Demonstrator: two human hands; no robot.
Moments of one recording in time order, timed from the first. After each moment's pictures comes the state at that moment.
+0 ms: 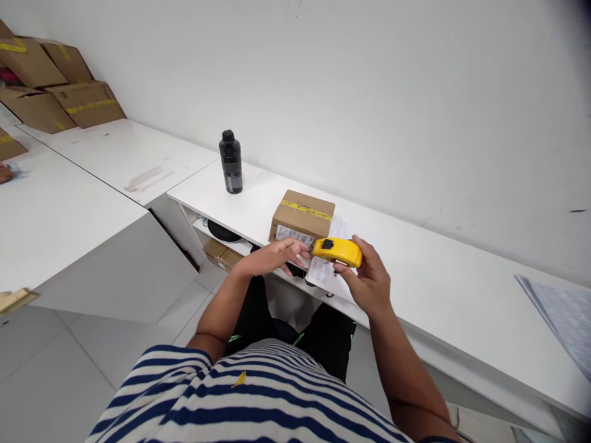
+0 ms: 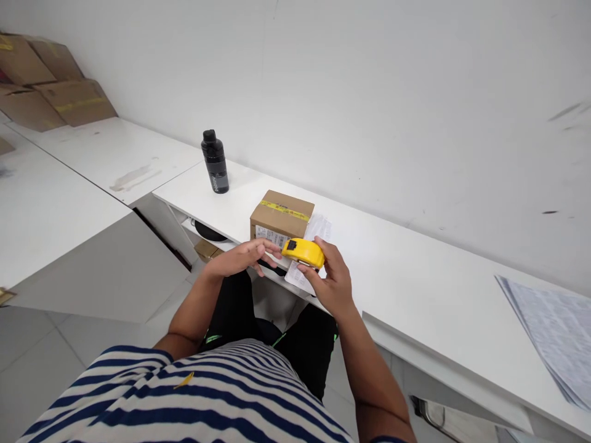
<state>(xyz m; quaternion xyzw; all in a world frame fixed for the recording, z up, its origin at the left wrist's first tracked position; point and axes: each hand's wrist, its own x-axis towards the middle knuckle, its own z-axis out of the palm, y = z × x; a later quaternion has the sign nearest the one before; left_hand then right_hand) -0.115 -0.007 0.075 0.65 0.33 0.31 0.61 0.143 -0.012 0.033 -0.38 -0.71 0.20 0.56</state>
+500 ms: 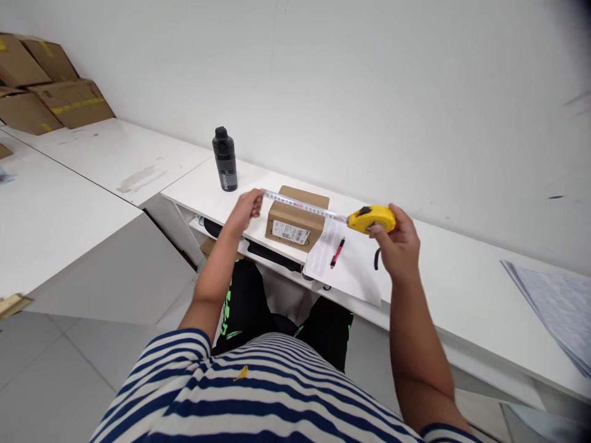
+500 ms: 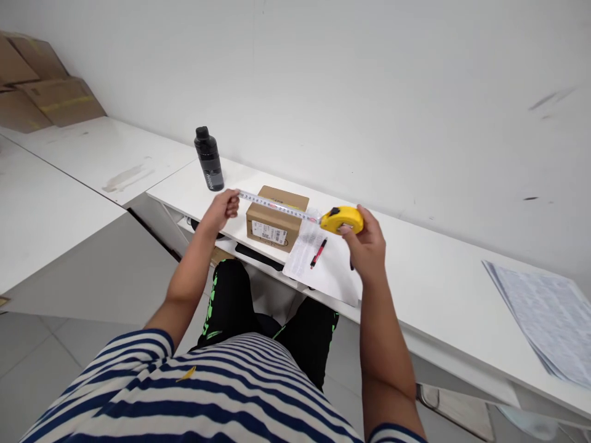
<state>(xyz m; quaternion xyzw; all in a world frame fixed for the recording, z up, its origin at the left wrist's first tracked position) -0.159 0.090 0.076 0.48 0.44 0.53 0.54 0.210 0.049 0.037 -0.43 -0.62 0.20 0.62</state>
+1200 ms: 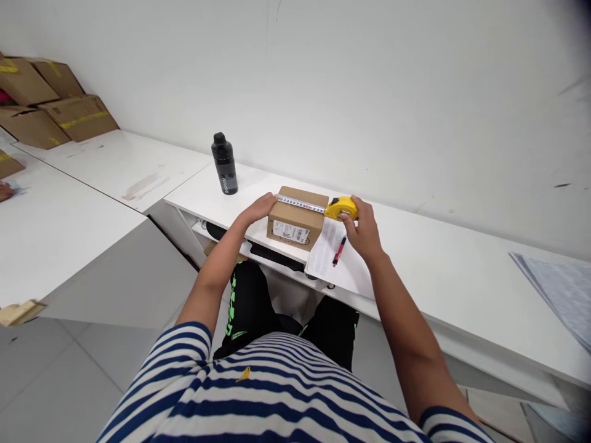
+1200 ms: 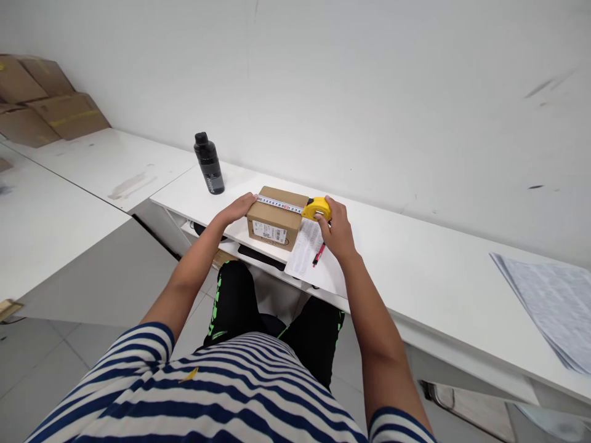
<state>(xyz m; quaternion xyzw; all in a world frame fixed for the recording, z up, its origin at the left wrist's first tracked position) -0.148 0.136 0.059 0.67 0.54 0.35 0.38 0.178 0.089 0.025 -0.48 -0.73 0.07 0.48</state>
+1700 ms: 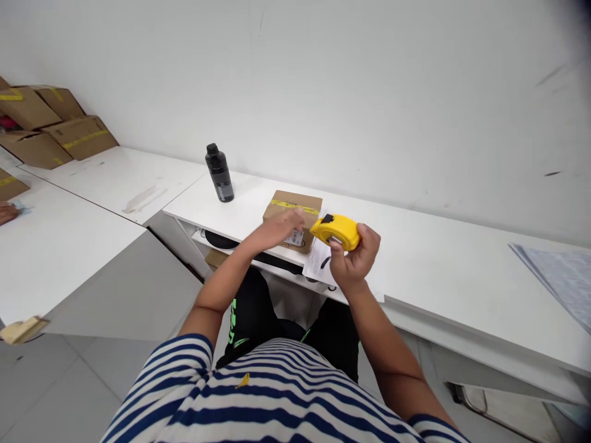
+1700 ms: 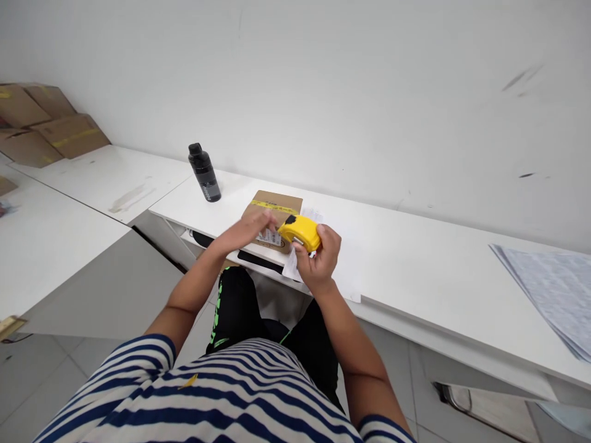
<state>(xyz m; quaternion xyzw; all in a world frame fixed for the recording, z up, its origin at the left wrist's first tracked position) -0.082 0.030 0.126 0.73 0.45 0.31 0.42 0.123 0.017 0.031 -0.33 -0.63 -0.16 0.68</state>
